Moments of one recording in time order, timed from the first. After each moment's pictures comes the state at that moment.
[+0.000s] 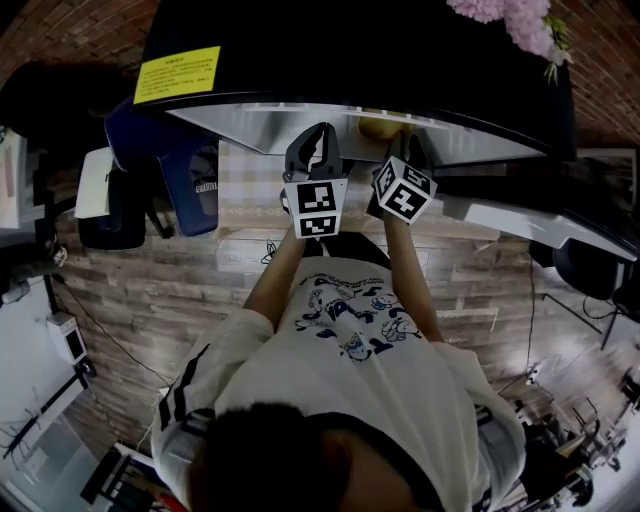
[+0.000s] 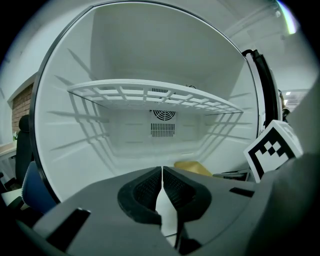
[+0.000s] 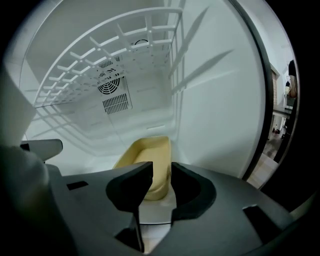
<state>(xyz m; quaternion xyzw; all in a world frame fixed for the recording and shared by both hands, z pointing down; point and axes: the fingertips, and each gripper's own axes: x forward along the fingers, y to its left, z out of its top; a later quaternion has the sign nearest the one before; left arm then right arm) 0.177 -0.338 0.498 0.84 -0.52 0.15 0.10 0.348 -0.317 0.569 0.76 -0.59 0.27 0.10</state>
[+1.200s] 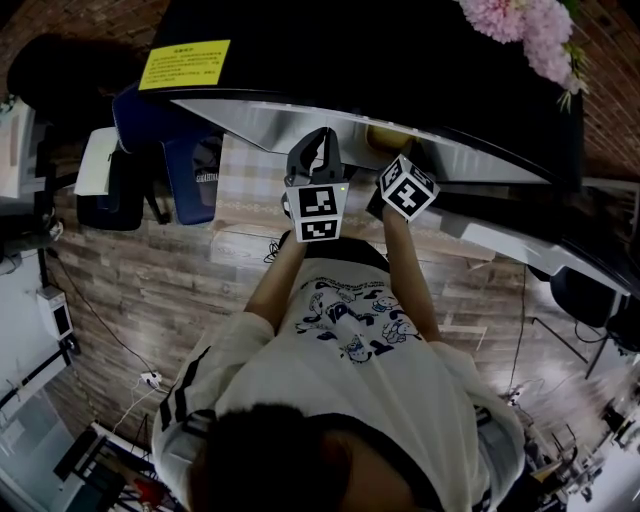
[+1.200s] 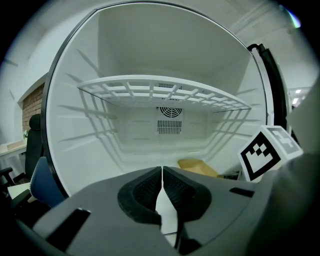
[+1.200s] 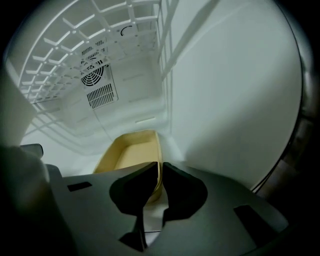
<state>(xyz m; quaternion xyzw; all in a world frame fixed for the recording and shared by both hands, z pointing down) 0.170 -0.338 0.507 0.81 -0.56 0.15 0.11 0.367 -0.330 0.596 0.77 -0.55 0.31 0.10</state>
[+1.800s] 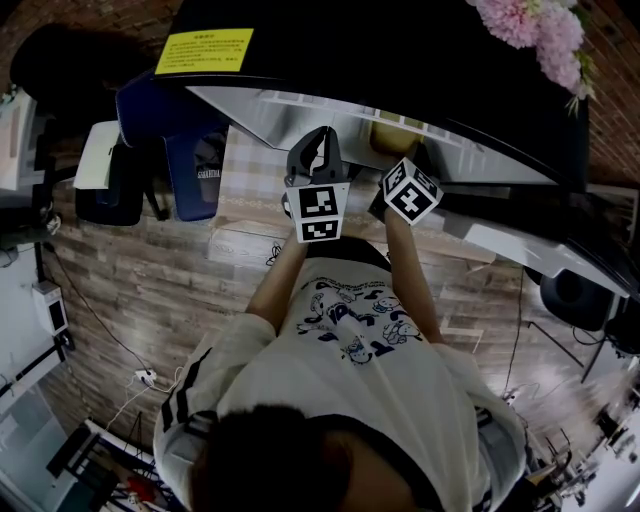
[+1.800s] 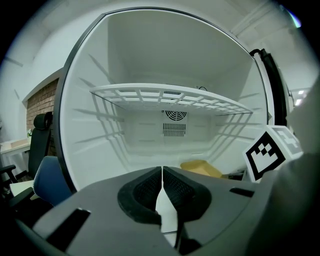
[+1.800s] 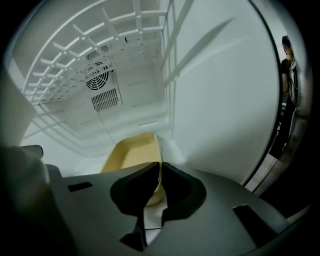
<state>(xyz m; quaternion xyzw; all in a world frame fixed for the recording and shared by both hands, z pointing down) 0.154 -0.335 0.501 0.80 -0.57 0.14 0.11 0.360 -0.325 0.585 0.77 -0.55 0.29 0.10</state>
